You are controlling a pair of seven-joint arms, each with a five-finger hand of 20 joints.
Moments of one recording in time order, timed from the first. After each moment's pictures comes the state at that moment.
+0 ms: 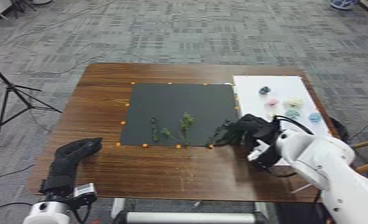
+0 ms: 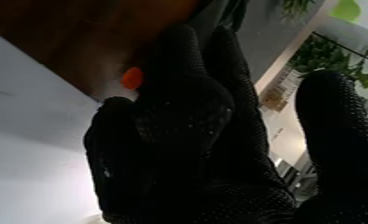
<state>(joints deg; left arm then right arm) 133.8 -59.6 -94.1 -120.2 64.6 21.2 9.5 -92.3 -54.8 78.3 -108.7 -85.0 -23.0 27.7</state>
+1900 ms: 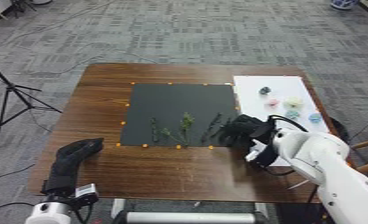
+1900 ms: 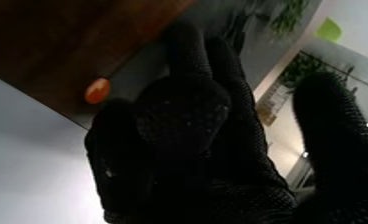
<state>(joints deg) 133.8 -60.3 -93.8 -120.2 64.6 20.6 10.0 -90.8 -56.2 78.2 -106.5 -85.5 -27.9 25.1</state>
